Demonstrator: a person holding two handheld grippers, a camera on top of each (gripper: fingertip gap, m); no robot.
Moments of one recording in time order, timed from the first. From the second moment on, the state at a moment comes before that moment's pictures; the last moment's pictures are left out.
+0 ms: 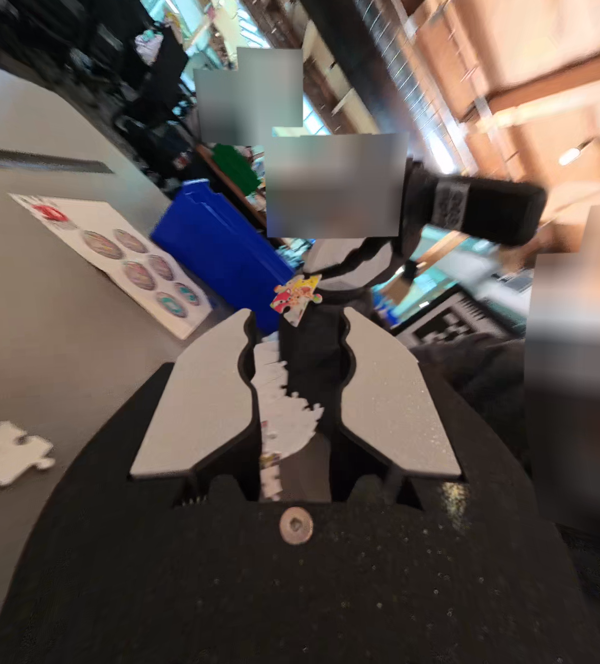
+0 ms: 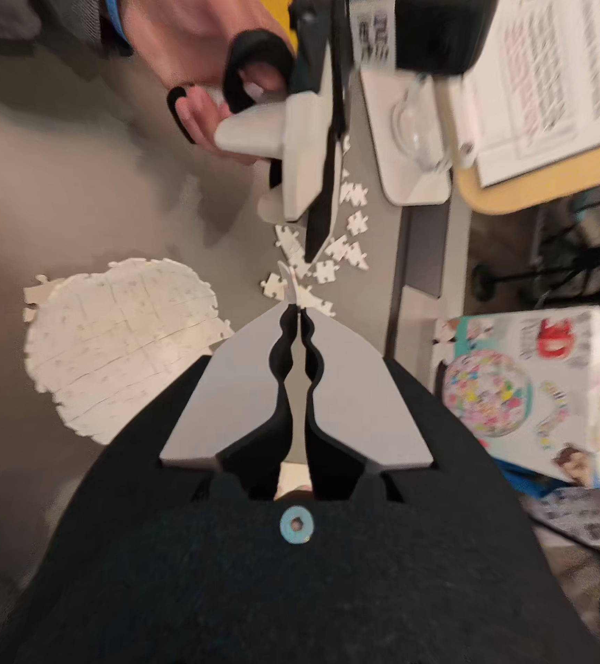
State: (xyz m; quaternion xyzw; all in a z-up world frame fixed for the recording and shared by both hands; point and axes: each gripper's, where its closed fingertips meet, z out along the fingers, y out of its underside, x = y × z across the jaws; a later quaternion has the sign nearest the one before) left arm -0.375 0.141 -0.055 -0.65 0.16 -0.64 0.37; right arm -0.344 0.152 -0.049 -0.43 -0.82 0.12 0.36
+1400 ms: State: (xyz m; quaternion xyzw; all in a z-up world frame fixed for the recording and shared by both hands) left arm -0.336 0.149 -0.076 -0.73 0.25 -0.39 0.51; right arm -0.356 0.149 -0.049 -0.46 -0.79 0.21 0.34
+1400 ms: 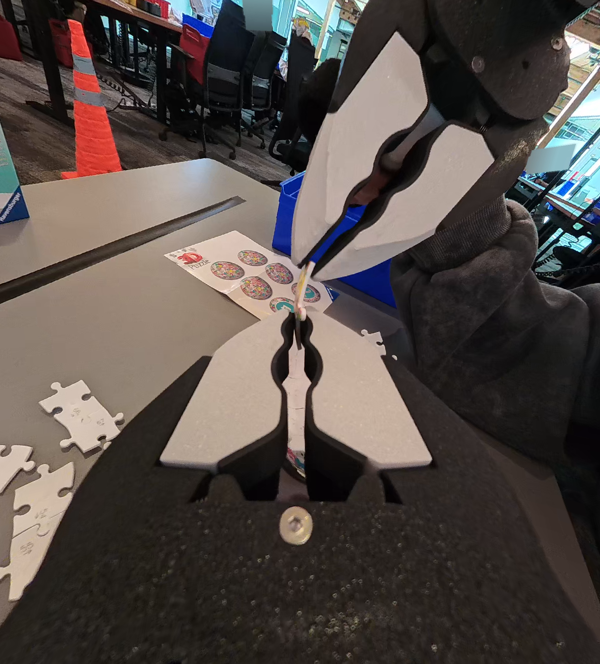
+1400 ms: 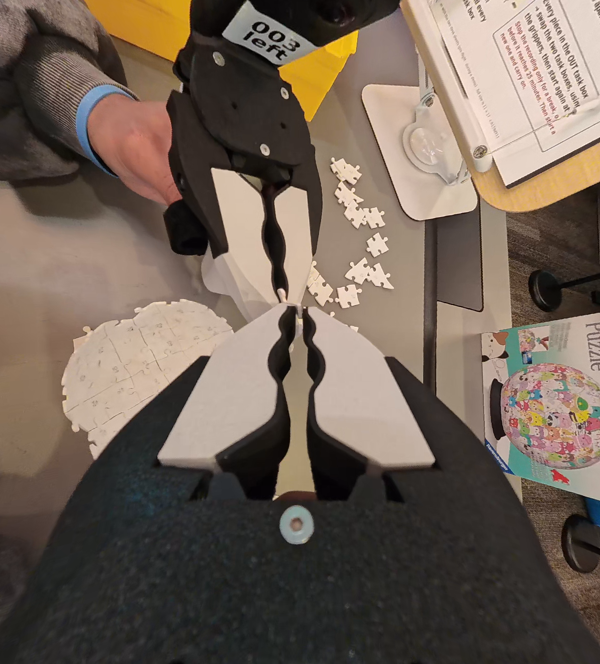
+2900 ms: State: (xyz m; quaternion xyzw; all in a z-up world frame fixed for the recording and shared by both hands) left arm -0.319 0.173 -0.209 -0.84 0.35 -0.33 0.26; right arm -0.322 0.158 -0.164 -0.48 -0.87 0.00 0.11
